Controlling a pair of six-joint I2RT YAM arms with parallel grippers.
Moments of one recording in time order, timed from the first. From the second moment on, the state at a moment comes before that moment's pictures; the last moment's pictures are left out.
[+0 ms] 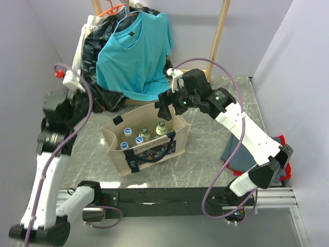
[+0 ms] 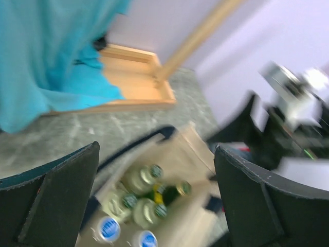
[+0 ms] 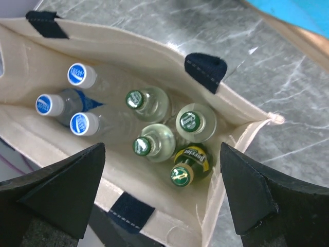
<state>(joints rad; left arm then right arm) -0.11 0.92 1.23 -0.39 0.40 -0.59 0.68 1.50 1.69 -0.84 -0.26 0.13</state>
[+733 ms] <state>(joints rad) -0.13 0.56 0.92 -0.57 0.49 -0.60 0.68 1.55 1.72 -0.74 -0.26 0.15</state>
